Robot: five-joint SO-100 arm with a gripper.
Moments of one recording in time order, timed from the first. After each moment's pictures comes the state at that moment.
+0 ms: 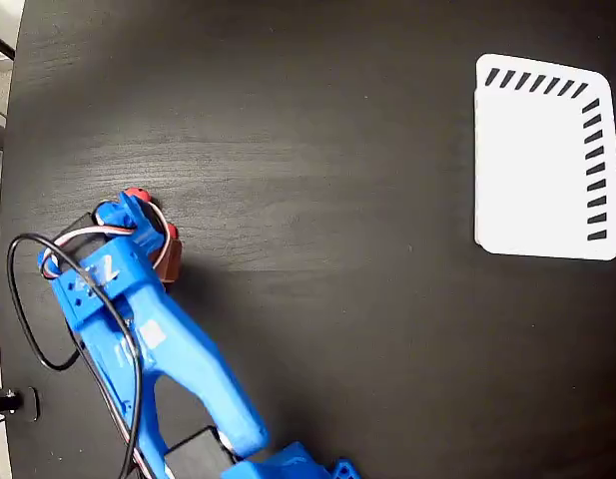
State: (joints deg) arm -32.1 64.2 82.6 71.0 -49.6
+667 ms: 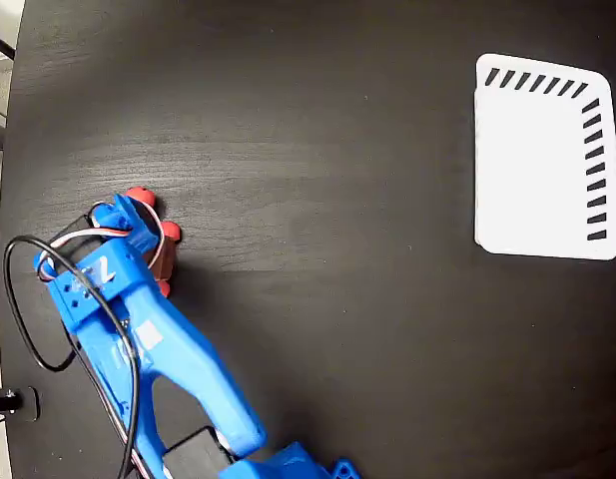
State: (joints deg) arm -32.5 63.6 82.5 70.0 -49.1
